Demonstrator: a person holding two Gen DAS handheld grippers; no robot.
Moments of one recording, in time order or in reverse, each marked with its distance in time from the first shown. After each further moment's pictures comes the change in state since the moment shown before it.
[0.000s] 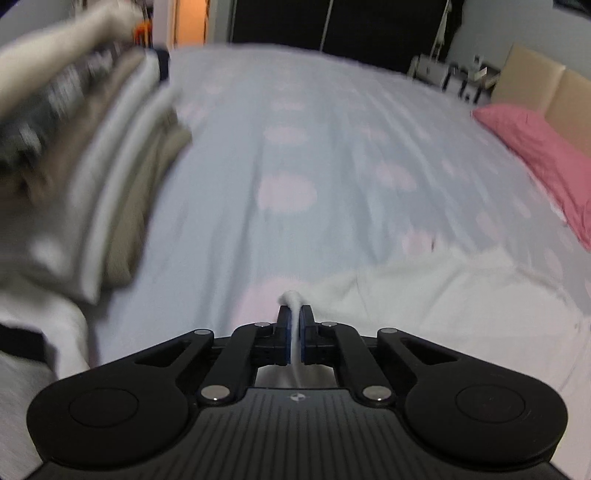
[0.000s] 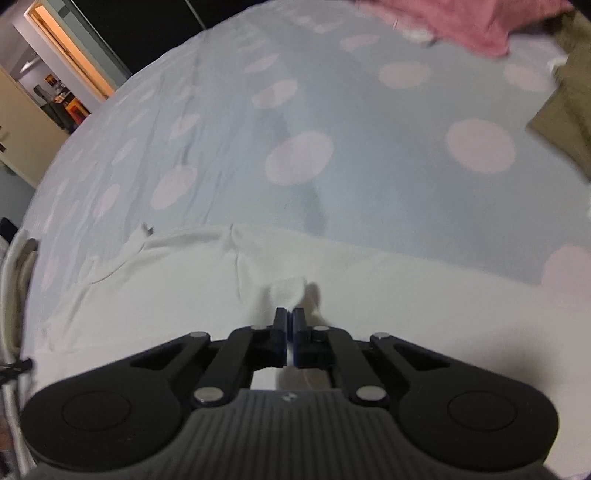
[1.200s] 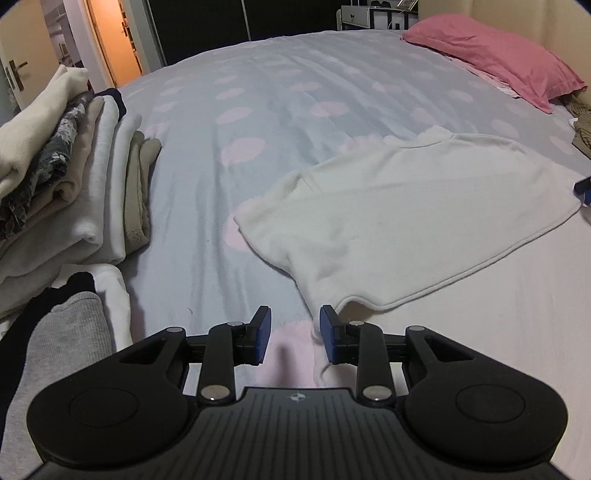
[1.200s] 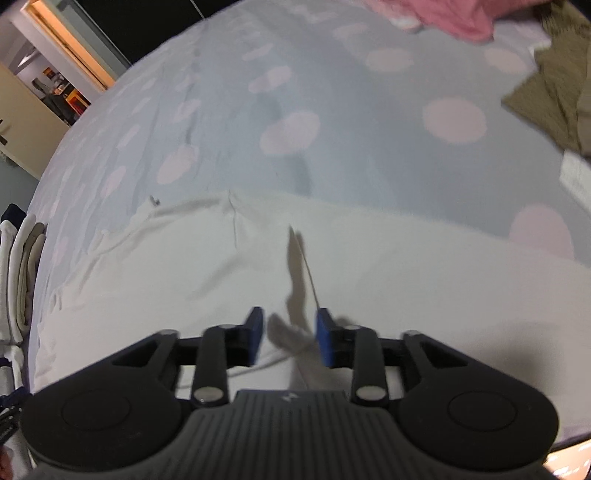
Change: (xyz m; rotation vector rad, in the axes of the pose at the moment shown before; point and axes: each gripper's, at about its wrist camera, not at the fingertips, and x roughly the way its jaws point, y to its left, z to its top) left arm -0.065 -0.038 -0.077 0.371 0.096 0.047; right arm -0.018 -0.018 -0.026 0.042 0.118 0.031
